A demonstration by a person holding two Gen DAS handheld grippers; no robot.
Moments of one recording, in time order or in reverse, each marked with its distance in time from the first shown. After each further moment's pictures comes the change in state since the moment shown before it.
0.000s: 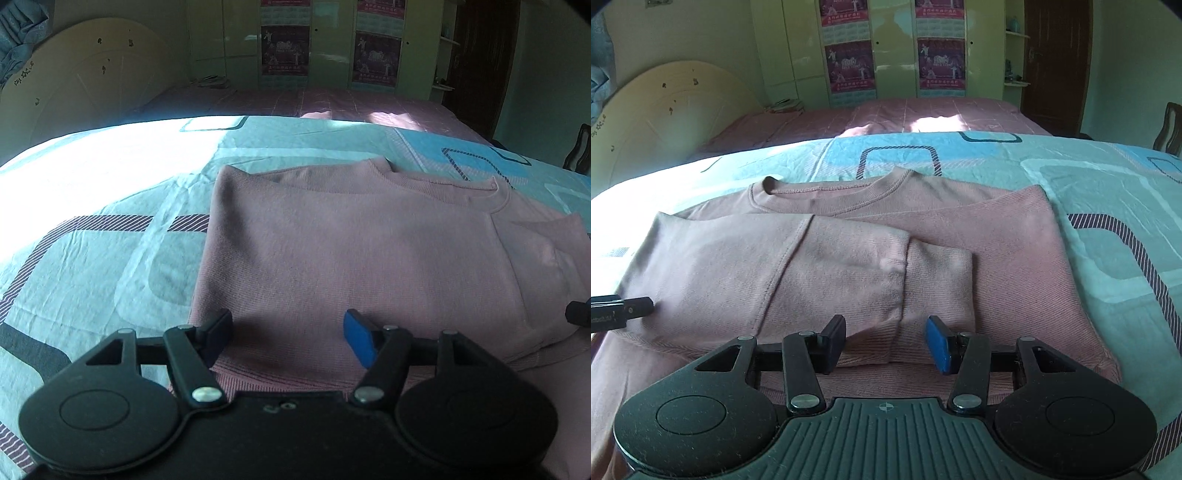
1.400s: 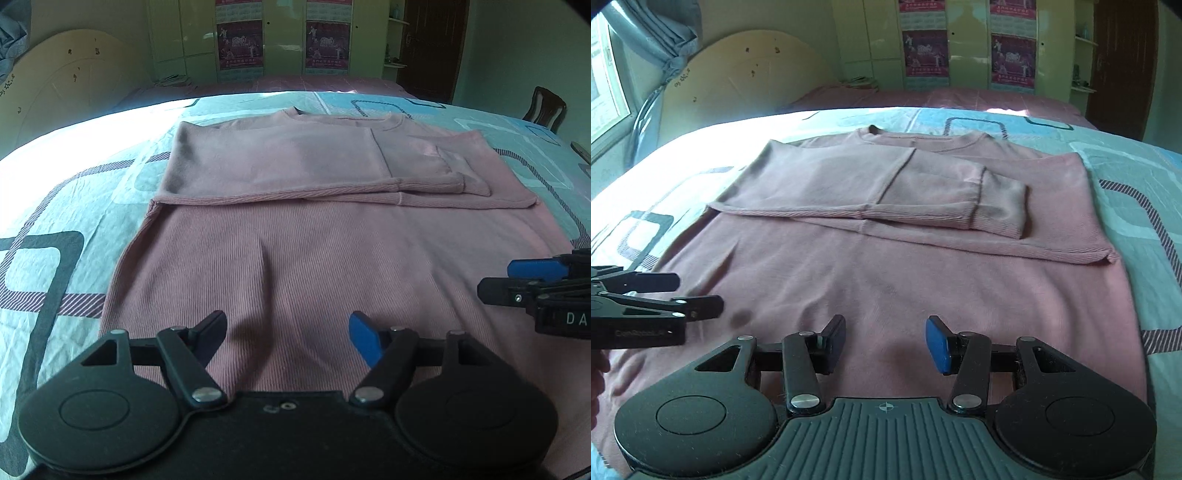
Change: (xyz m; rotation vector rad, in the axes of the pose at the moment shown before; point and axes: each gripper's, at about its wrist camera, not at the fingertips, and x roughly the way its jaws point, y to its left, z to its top) left arm -0.110 -0.048 -0.114 0.120 0.032 -0.084; right arm -0.090 0.036 -0.091 -0.150 0.075 0.174
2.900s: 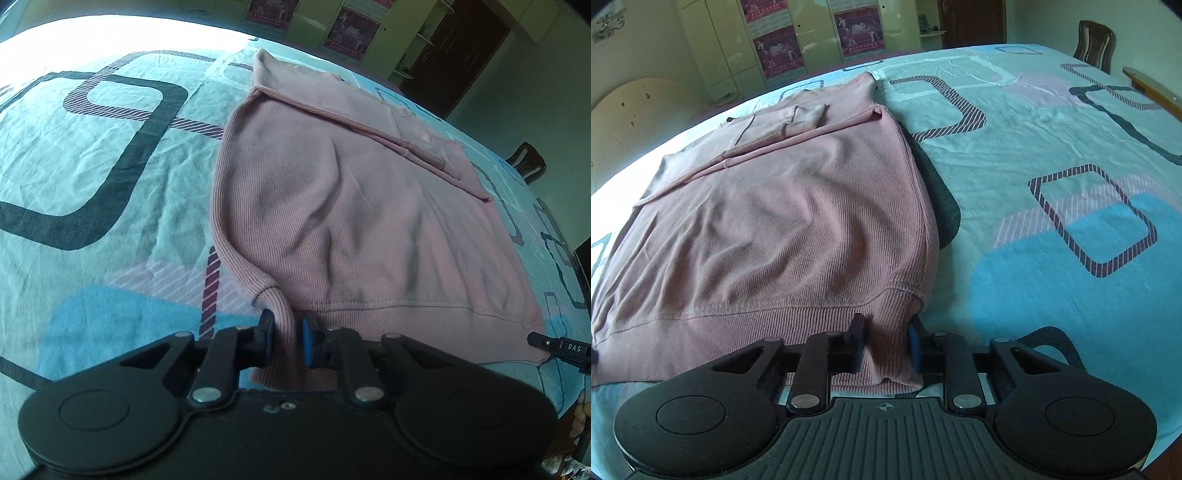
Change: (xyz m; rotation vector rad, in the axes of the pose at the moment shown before) left arm -0.091 0.107 -0.111 -0.310 0.093 -0.236; right arm -0.141 -0.058 -0.142 0.429 0.009 -0.228
